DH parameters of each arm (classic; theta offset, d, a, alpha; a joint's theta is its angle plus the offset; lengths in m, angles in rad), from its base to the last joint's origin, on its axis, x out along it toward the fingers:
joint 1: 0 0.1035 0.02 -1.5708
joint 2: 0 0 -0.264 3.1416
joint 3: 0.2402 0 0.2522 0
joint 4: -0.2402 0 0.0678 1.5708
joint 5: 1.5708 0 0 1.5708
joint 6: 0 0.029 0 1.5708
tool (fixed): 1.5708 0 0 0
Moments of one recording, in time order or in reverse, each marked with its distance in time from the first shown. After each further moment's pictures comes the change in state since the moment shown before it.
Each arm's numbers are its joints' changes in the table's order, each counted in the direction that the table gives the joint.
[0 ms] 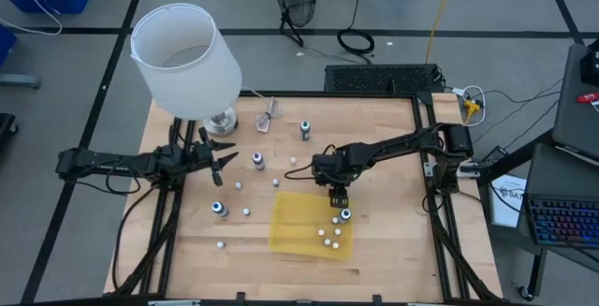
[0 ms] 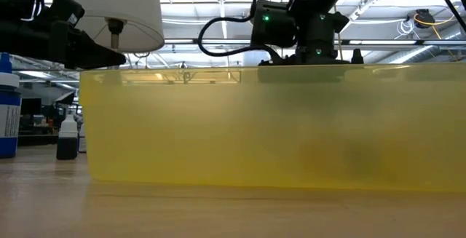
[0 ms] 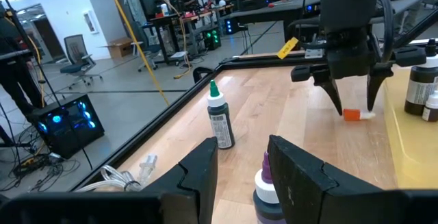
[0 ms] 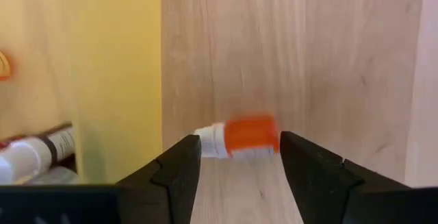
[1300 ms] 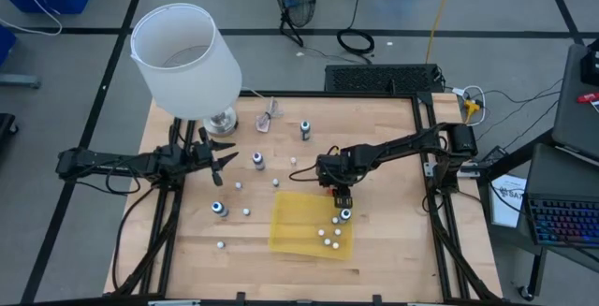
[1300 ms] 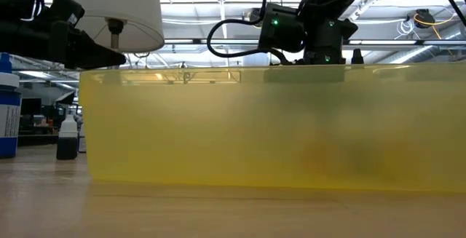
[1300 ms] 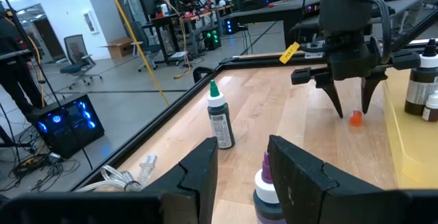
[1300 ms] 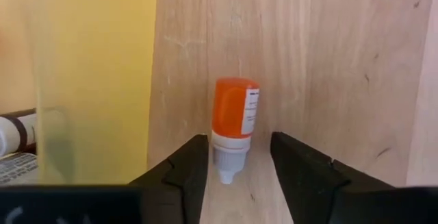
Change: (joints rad) left arm 0.000 0.000 0.000 0.000 0.000 0.000; right arm 0.002 -0.006 -0.101 0.132 0.009 -0.072
